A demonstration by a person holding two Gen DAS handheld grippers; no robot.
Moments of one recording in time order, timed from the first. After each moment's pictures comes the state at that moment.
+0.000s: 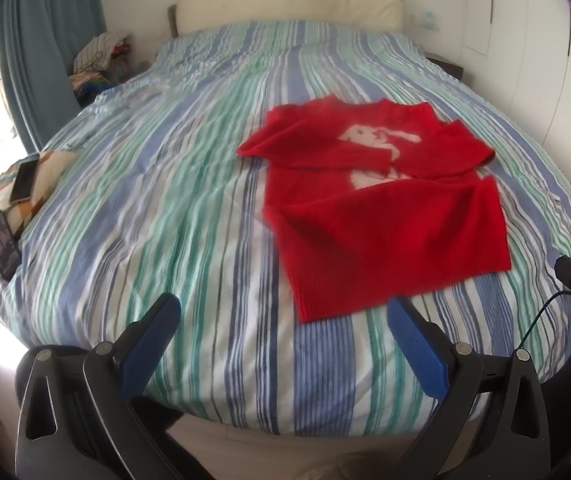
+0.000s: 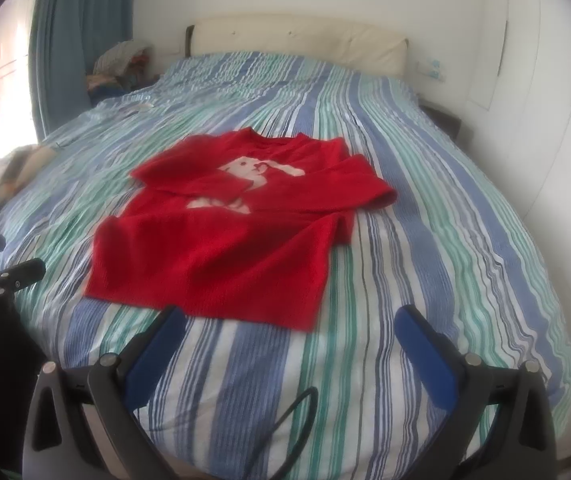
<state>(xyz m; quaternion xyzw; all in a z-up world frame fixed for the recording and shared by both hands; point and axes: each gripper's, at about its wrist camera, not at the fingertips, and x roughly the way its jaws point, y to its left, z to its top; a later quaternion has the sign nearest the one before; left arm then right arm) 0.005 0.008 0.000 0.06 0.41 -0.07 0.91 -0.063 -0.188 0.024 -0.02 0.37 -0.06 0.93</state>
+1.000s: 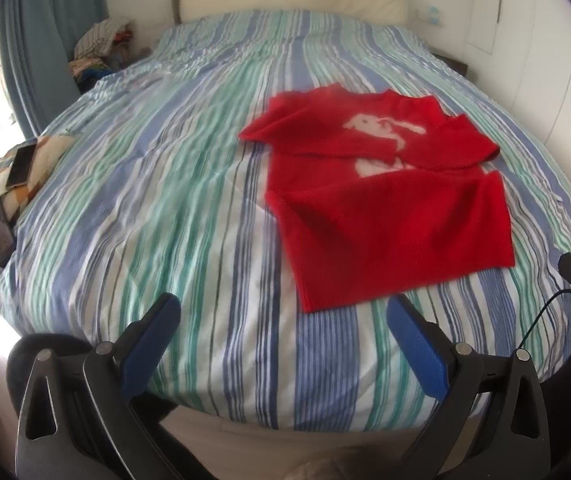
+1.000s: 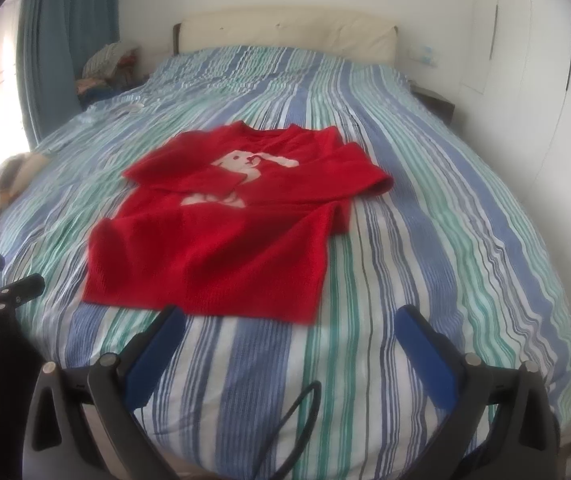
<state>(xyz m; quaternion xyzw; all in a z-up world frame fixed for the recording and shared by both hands) 0.007 0.013 -0.008 0.05 0.43 -0.06 0.90 -0.060 -0.191 0.019 0.00 0.38 -0.07 0.92</state>
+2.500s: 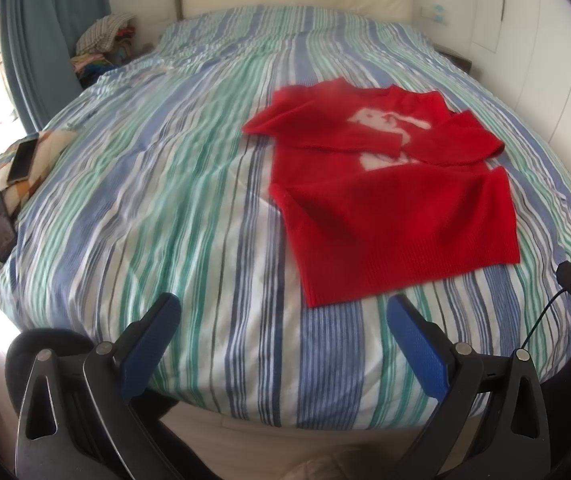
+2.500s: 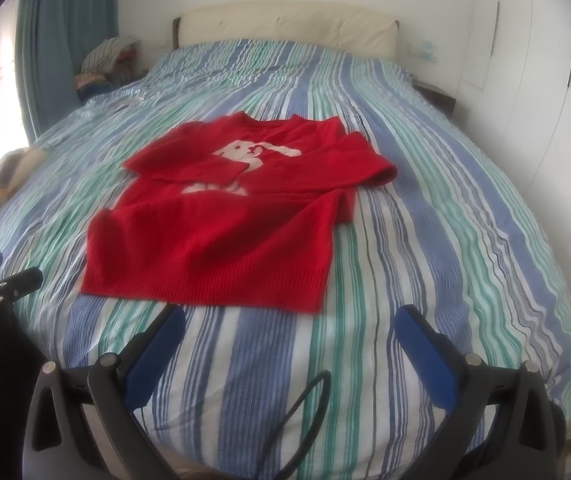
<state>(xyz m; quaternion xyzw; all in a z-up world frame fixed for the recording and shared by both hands) 0.008 0.017 -0.012 0.04 0.43 -0.06 0.90 -0.061 -0.184 0.007 0.00 0.39 -0.08 0.92</state>
